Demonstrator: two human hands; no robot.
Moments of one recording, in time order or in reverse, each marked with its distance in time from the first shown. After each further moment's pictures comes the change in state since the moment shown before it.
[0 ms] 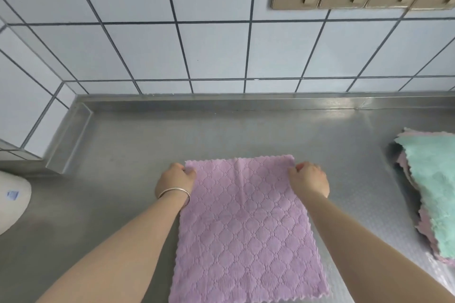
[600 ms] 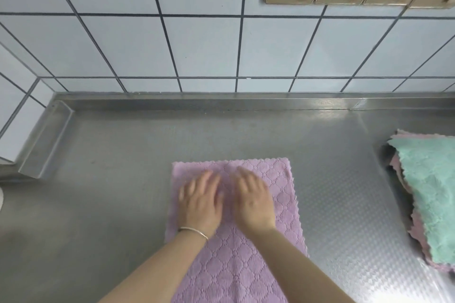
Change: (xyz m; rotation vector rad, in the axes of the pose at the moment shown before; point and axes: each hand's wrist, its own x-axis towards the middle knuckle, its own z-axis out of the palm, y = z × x) left_hand -0.063 0.015 0.054 0.191 0.251 0.681; right_hand -0.071 -0.030 0.062 -0.083 0.172 -0.751
